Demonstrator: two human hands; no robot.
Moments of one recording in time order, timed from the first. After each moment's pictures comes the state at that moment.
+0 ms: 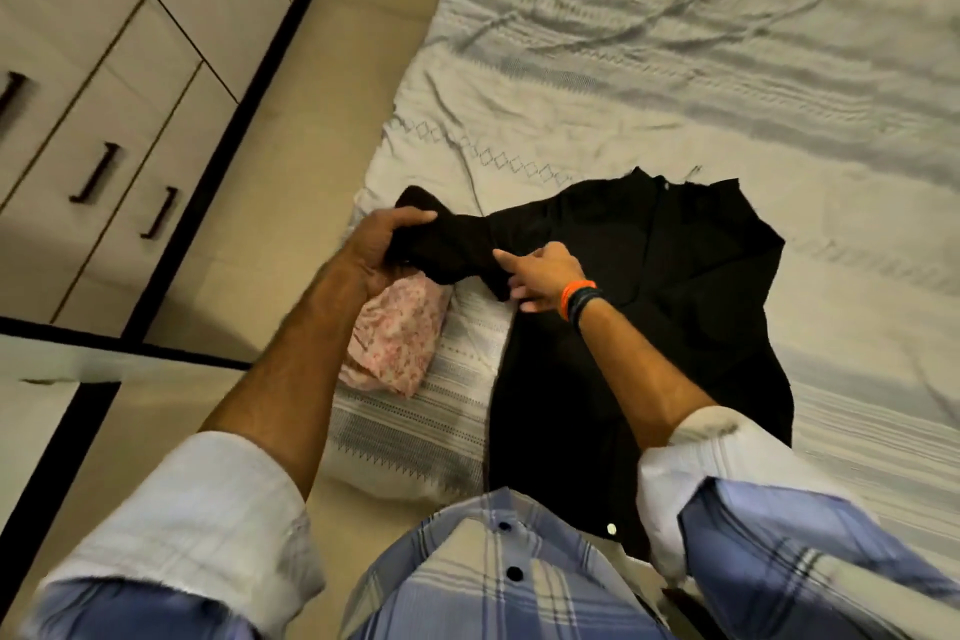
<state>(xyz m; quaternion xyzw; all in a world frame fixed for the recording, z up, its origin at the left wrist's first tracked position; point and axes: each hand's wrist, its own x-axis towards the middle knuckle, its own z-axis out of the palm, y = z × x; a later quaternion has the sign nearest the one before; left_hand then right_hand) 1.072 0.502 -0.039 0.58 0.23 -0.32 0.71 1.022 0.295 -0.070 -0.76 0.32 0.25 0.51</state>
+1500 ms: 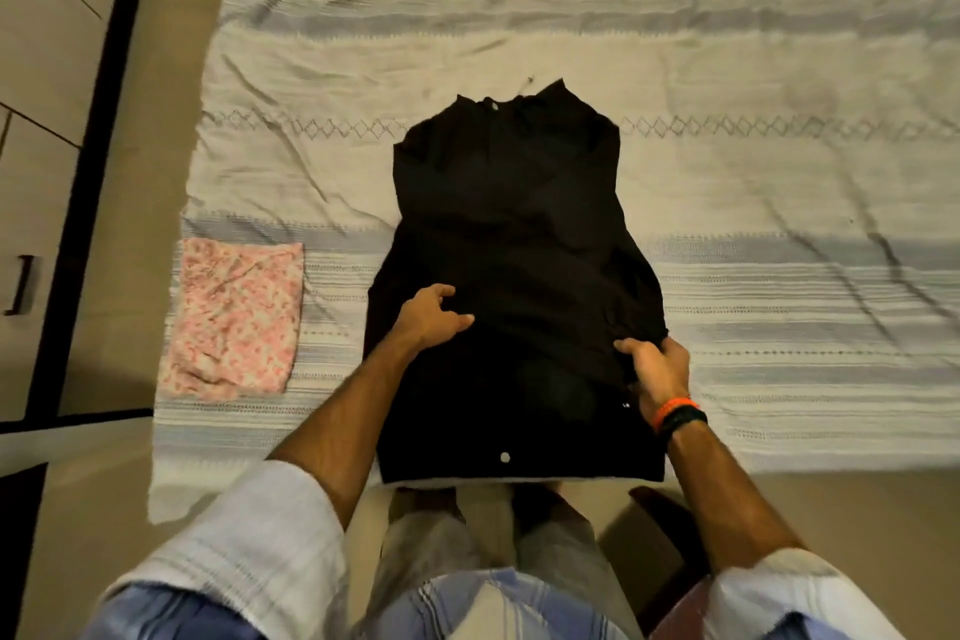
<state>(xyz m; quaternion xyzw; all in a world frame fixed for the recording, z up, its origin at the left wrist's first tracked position) 0.911 0.261 -0.150 0.84 0.00 -0.45 0.29 0.726 0.043 -0.162 -0.48 0.61 -0.05 0.62</state>
